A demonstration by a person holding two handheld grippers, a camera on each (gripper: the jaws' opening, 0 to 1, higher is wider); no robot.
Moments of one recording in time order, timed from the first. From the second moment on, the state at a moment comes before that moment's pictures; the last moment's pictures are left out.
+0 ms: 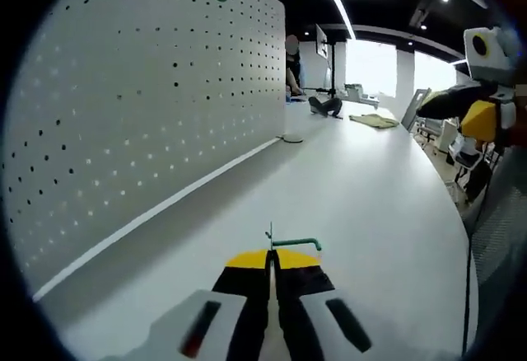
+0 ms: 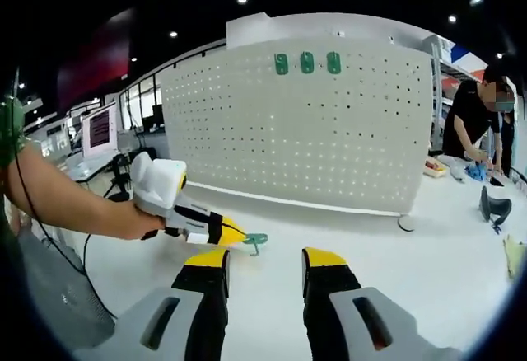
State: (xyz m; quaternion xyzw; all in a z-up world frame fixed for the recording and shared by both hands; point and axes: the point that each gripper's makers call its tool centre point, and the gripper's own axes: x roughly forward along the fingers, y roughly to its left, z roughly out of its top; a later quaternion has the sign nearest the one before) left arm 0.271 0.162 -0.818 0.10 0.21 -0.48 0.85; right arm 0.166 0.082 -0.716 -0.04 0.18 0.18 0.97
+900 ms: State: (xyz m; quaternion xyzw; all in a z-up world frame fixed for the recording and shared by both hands) left arm 0.214 0.180 -0.726 0.04 0.21 -0.55 0.80; right arm 0.165 0.135 -0.698 -0.30 0.16 0.36 0.87
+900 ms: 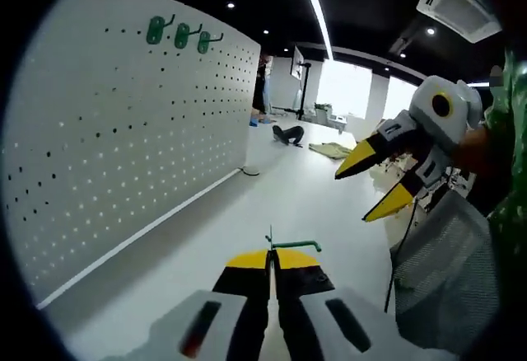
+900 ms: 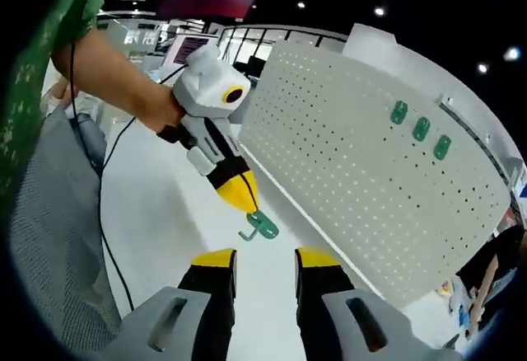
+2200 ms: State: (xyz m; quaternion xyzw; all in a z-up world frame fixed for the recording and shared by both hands) left arm 0.166 0.171 -0.678 -0.04 0.28 -0.57 0.77; right arm 0.150 0.173 -0.685 -0.59 0.05 0.38 0.71
